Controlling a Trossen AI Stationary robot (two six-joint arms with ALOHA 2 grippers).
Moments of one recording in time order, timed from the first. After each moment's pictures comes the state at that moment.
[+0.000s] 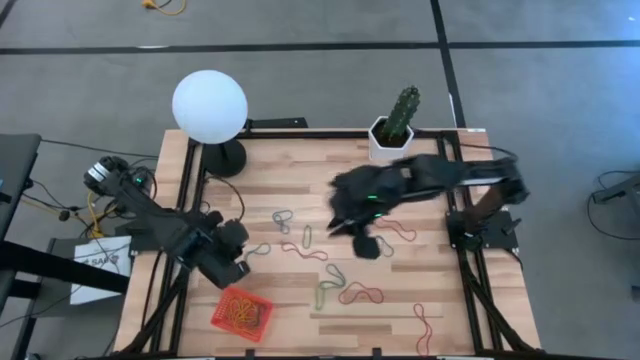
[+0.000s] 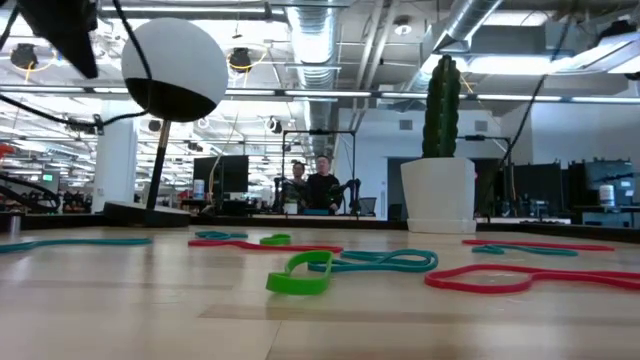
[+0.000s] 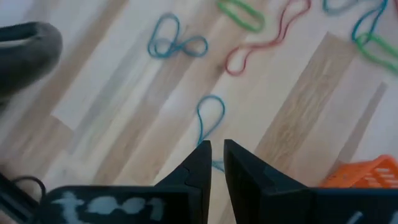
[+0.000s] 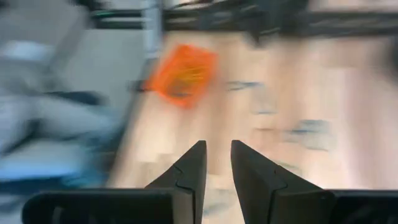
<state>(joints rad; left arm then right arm) -0.63 1.29 1.10 -1.21 -0.45 -1.17 0.19 1.69 1.95 -1.01 -0.13 0.04</state>
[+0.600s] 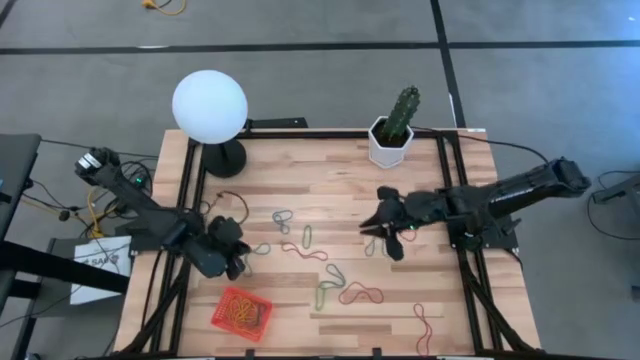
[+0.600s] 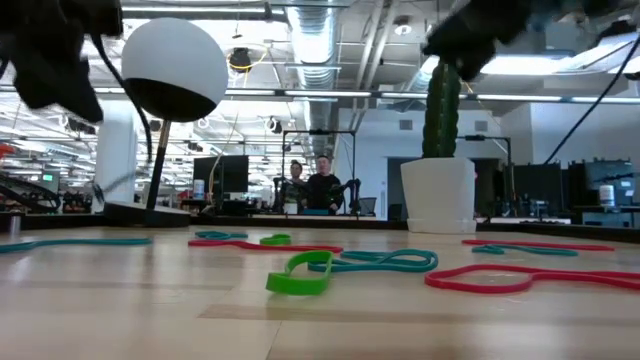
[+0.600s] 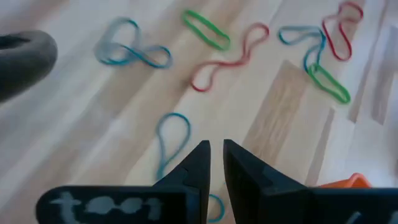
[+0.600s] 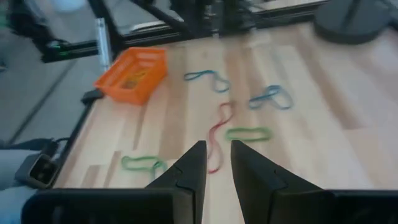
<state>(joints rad) -0.64 1.03 0.65 -0.66 -0.49 -1.13 0.19 1.09 0.68 -0.06 0.04 0.19</state>
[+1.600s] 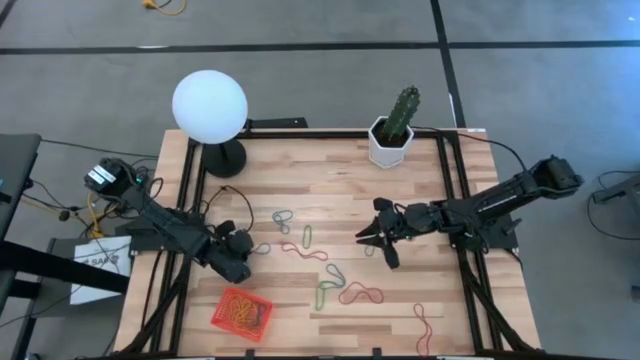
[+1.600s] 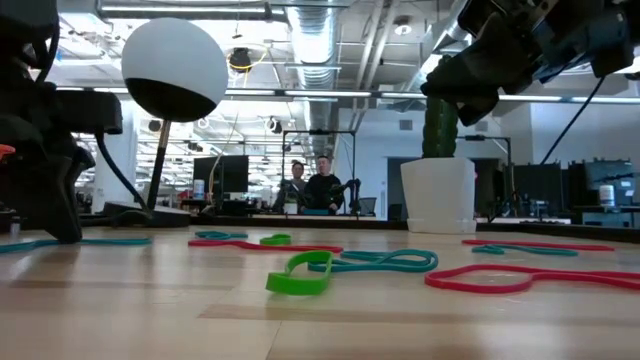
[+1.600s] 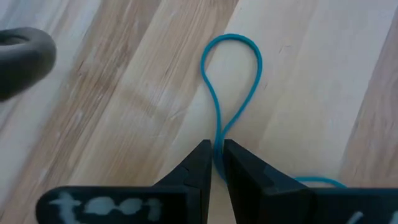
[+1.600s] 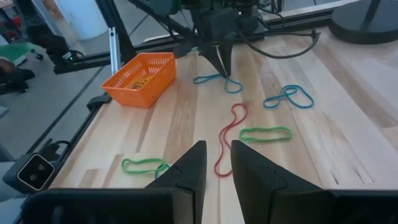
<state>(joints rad) -0.58 1.34 0.45 -0.40 -0.40 -0.95 0.23 1.20 0.44 0.42 0.05 0.21</state>
